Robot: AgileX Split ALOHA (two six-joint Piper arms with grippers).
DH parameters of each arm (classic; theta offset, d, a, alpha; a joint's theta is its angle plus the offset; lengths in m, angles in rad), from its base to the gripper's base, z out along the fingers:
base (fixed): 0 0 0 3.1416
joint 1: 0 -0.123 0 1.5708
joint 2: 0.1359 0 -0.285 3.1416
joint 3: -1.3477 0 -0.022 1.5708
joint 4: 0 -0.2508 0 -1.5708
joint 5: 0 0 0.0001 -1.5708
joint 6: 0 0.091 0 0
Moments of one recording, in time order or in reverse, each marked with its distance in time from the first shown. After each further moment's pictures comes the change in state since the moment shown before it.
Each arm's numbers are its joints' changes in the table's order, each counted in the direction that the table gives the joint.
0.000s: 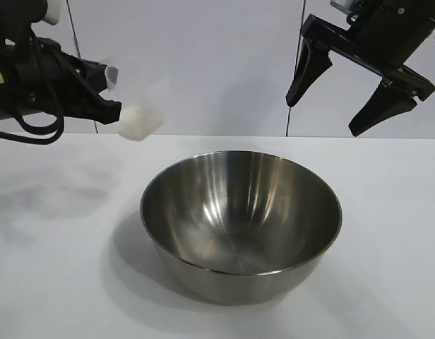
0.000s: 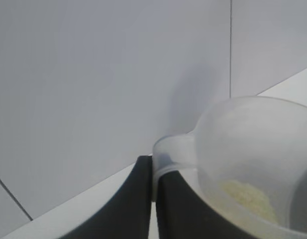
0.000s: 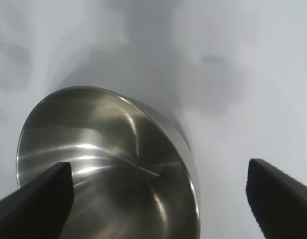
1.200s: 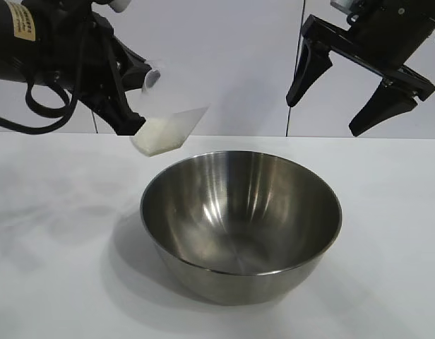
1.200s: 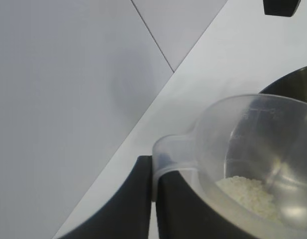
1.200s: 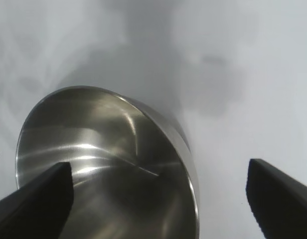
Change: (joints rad) left arm 0.162 -0.114 0.149 -0.103 -0.486 0.223; right arm 0.000 0.000 0.000 0.001 0.000 -0.001
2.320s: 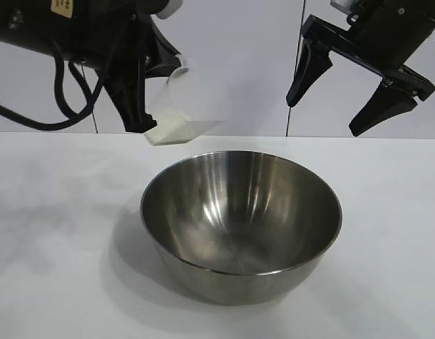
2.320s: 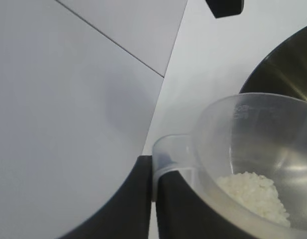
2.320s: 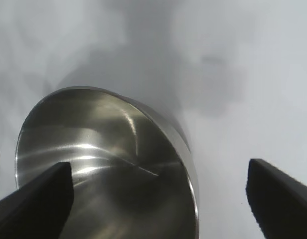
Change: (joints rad) left arm 0.102 0.036 0.157 -0.148 -0.183 0.136; right arm 0.000 0.000 0.000 0.000 0.000 0.000
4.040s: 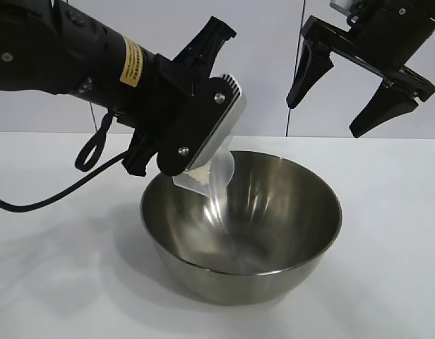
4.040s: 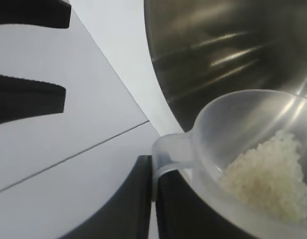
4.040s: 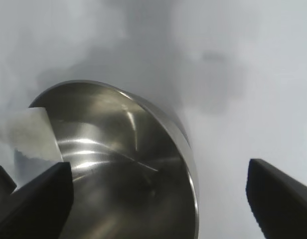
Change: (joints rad) left arm 0.081 0.143 0.020 -0.166 0.042 0.845; right arm 0.000 0.000 0.000 0.000 -0.015 -0.007
